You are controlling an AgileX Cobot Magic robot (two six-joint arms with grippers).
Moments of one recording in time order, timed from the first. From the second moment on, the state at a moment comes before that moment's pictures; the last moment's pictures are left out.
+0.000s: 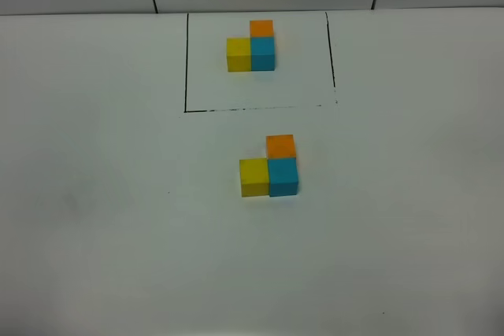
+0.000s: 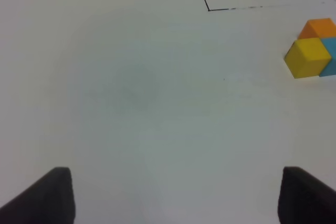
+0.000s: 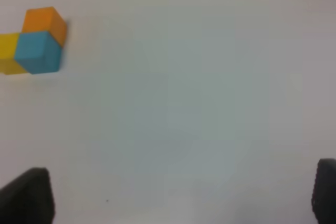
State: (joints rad) left arm -0.07 0.00 -0.50 -0.10 1.07 0.02; right arm 0.06 0.24 -0.52 0.09 1.03 0.05
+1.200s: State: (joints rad) left arm -0.07 0.00 -0.50 -0.10 1.07 0.02; right arm 0.06 0.01 -0.50 0.10 1.05 0.02
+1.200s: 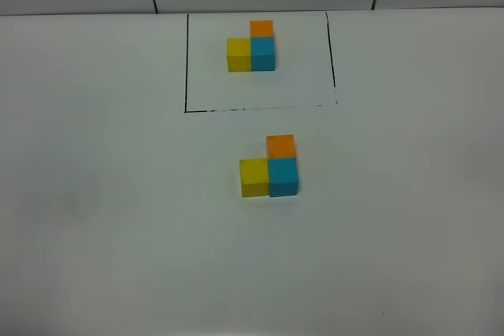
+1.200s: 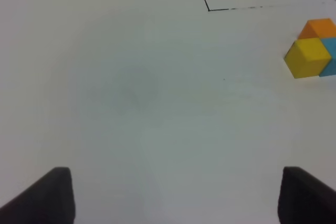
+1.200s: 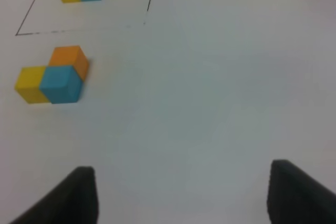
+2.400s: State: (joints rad) left arm -0.07 0.00 -0.50 -0.10 1.07 0.02; right arm -0.06 0.01 -0.50 0.11 1.05 0.03
